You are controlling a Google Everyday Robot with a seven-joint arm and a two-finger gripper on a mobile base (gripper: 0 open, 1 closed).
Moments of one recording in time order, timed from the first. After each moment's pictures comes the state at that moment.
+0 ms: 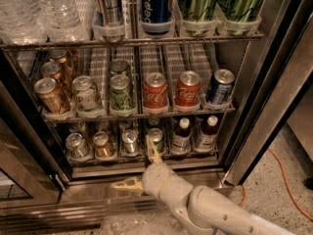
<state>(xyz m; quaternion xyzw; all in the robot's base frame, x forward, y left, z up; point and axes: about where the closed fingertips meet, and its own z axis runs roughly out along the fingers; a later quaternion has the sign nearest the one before) 0.493 0.069 0.656 -0.42 0.62 0.15 0.65</state>
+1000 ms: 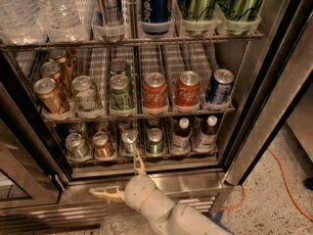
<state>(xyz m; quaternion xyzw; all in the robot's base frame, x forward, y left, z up) 0.476 0.118 0.644 -0.31 0.61 0.26 0.68</state>
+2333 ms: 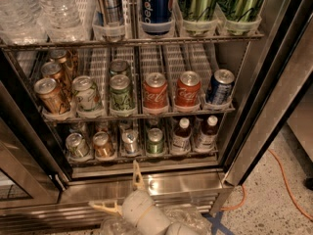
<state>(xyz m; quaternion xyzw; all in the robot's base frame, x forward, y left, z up) 0.457 0.118 0.602 -0.28 0.63 0.24 0.68</state>
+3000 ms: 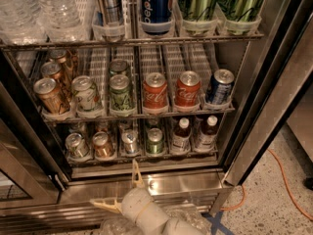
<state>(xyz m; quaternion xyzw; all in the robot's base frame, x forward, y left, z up) 0.463 0.125 0.588 -0.30 0.64 0.23 0.67</state>
